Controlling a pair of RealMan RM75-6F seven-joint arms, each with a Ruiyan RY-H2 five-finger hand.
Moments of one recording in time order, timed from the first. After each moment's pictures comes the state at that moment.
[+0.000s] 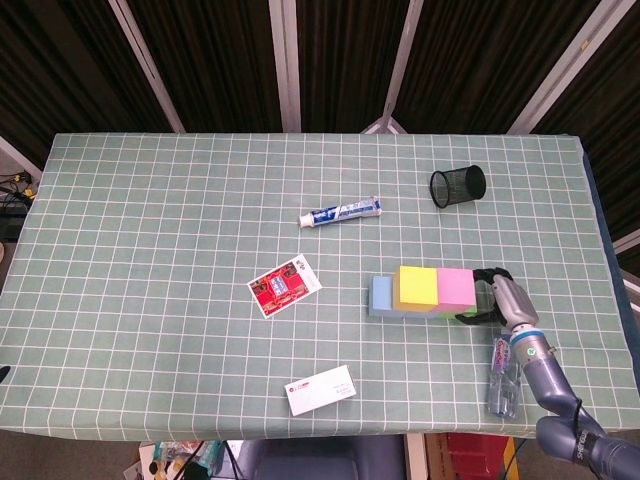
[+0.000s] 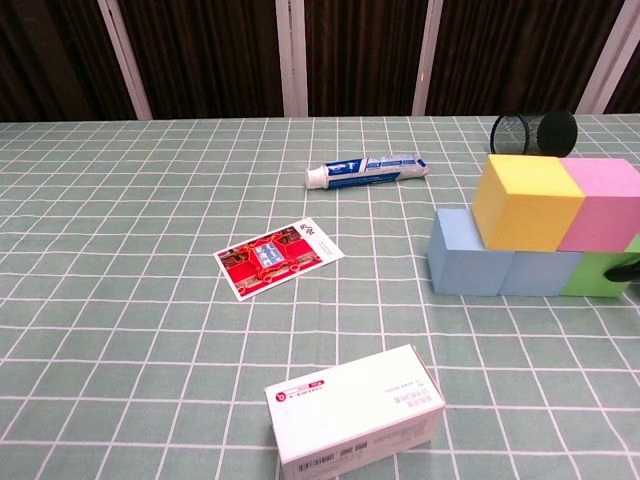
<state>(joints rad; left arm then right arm) 0.09 -1.01 -0.07 -1.69 1.43 1.62 -0.15 0.45 -1.39 0.19 -1.30 -1.16 0.85 0.38</state>
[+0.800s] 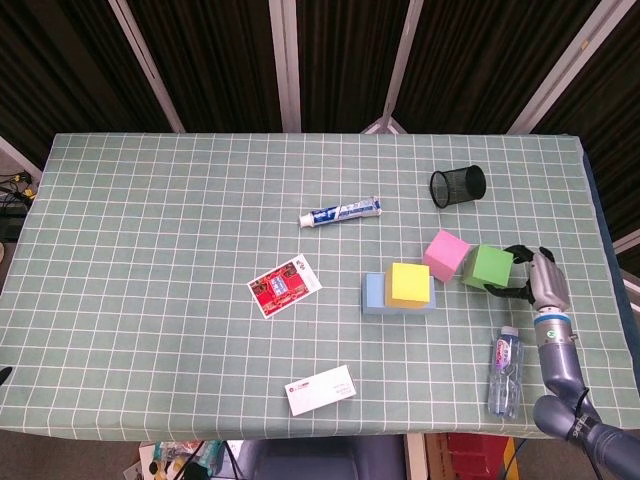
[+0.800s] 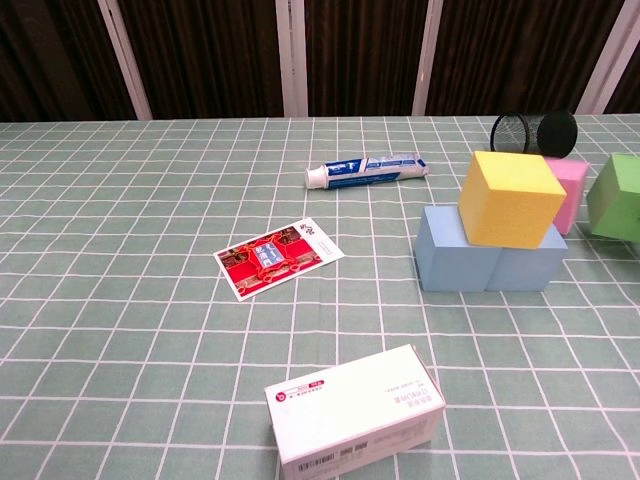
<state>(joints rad) 0.09 -1.01 -0.06 -1.70 1.44 1.62 -0.15 0.46 -1.43 0.31 -1.18 -0.92 0.91 0.22</state>
